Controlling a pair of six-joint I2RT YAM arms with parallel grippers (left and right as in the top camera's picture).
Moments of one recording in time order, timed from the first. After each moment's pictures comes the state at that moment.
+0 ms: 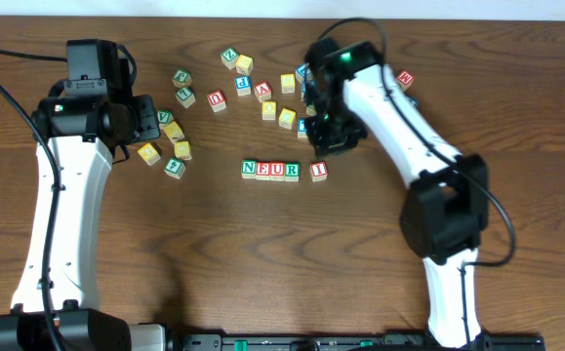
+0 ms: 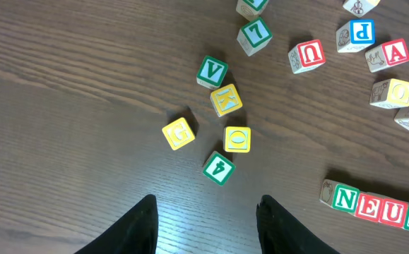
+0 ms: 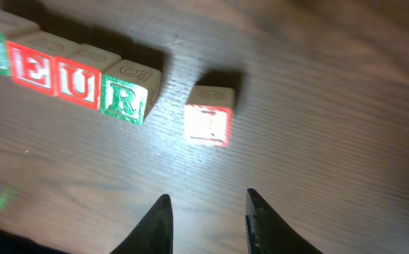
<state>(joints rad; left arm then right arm) 0.06 1.53 1.47 -1.01 -0.04 -0.15 0.44 2.22 2.06 -1.45 -0.17 0.14</state>
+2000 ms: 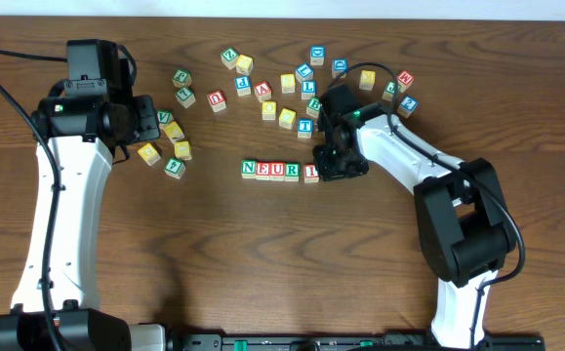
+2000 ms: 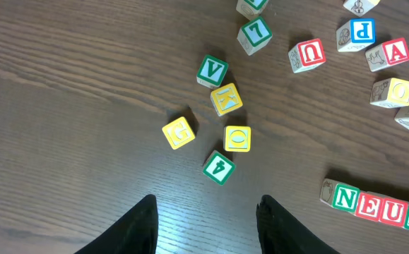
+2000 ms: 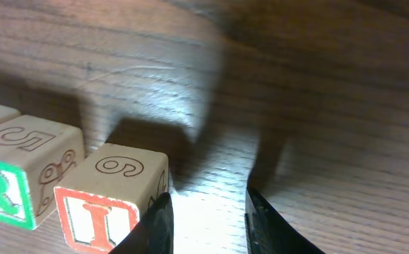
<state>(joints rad) 0.06 1.53 1.47 -1.01 -0.04 -0.15 0.44 2.07 1.43 -0.81 -0.17 0.26</state>
